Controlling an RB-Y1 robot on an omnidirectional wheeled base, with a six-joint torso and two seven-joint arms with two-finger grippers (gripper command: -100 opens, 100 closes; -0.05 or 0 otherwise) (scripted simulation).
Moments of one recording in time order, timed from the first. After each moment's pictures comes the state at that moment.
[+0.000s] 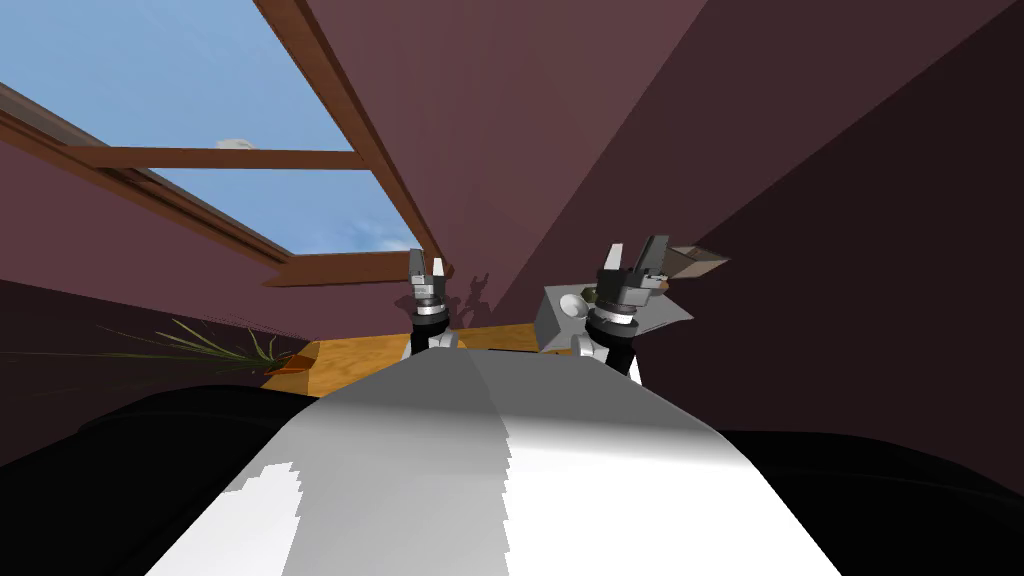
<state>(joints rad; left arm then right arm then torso) 0.48 0.02 -0.05 -2.24 -0.05 -0.61 -0.13 0.46 0.00 0.07 -2.39 0.11 -0.61 -0.01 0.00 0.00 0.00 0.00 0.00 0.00</state>
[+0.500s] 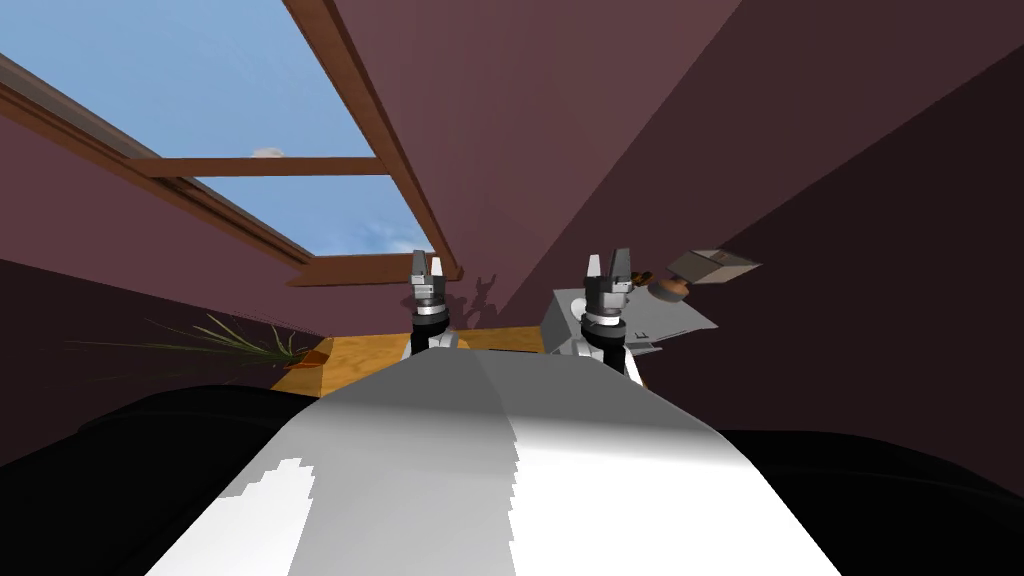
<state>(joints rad) 0.48 0.02 -0.05 -2.24 -0.05 -0.61 -0.13 0.48 -0.10 0.09 -2.33 0.14 -0.62 0.04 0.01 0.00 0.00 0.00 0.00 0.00</state>
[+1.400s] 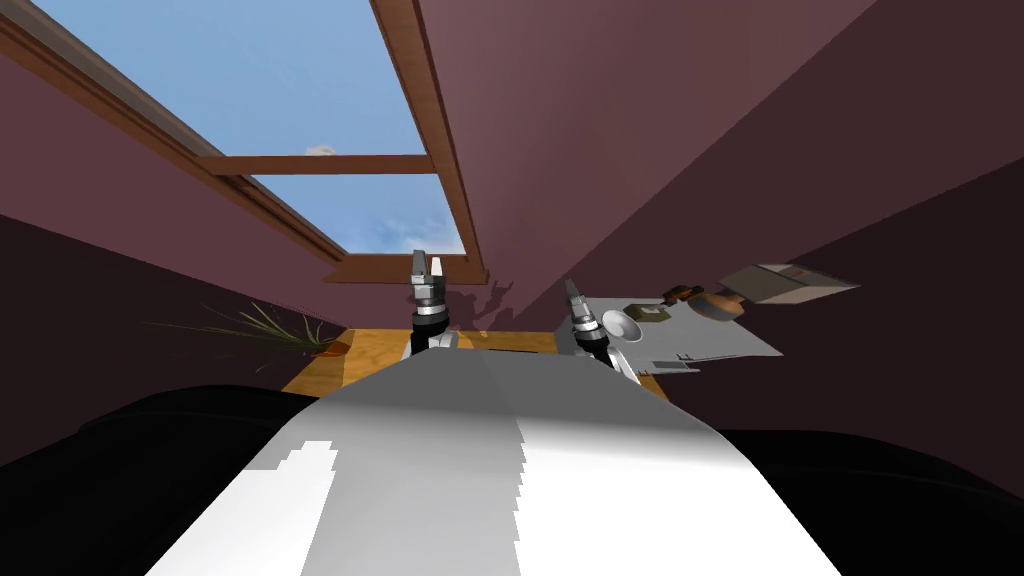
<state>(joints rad) 0.48 0.02 -0.05 -2.24 -0.05 -0.61 -0.13 0.50 -0.30 0.12 -2.10 0.23 -0.58 0.16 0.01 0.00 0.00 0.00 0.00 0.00</state>
